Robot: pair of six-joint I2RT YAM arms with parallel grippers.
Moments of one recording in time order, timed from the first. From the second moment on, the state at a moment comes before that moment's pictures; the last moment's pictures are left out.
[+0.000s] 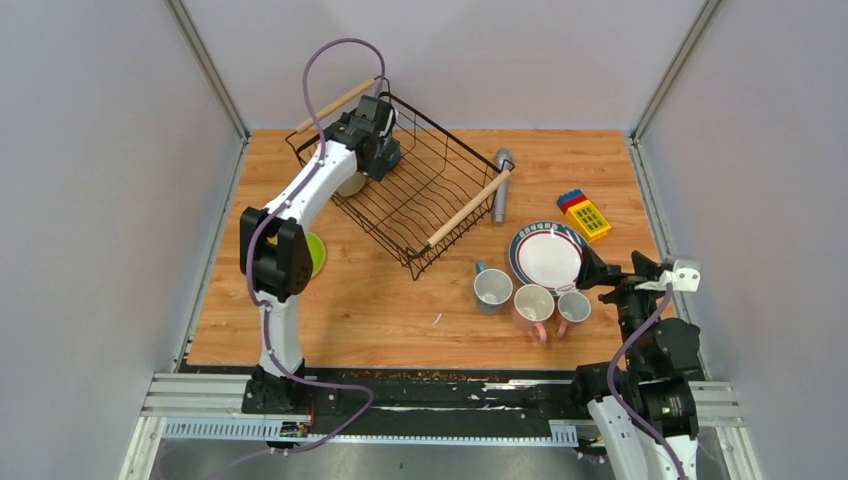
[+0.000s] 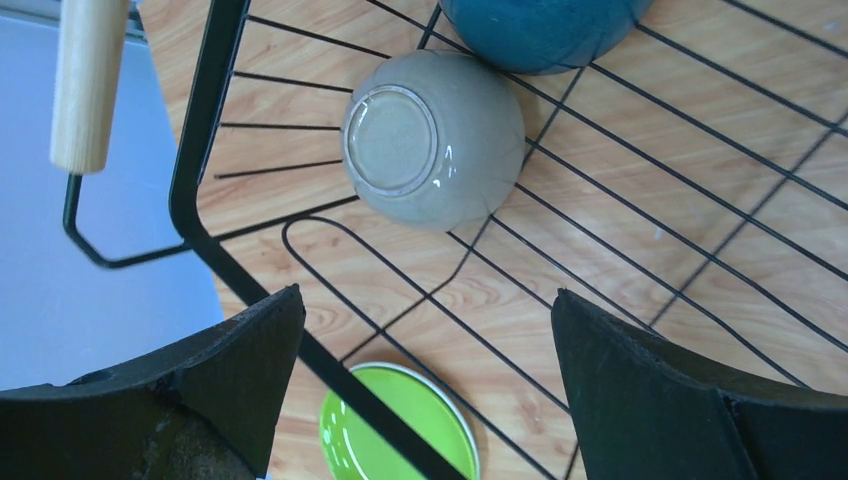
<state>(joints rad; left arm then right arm) -0.39 2.00 1.92 -0.80 -0.45 0.15 0.14 0.08 0.57 -0.37 0.15 0.16</state>
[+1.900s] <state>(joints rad) -0.40 2.45 2.02 -0.41 -0.81 0.41 0.14 0.01 0.52 -0.31 0.08 0.11</state>
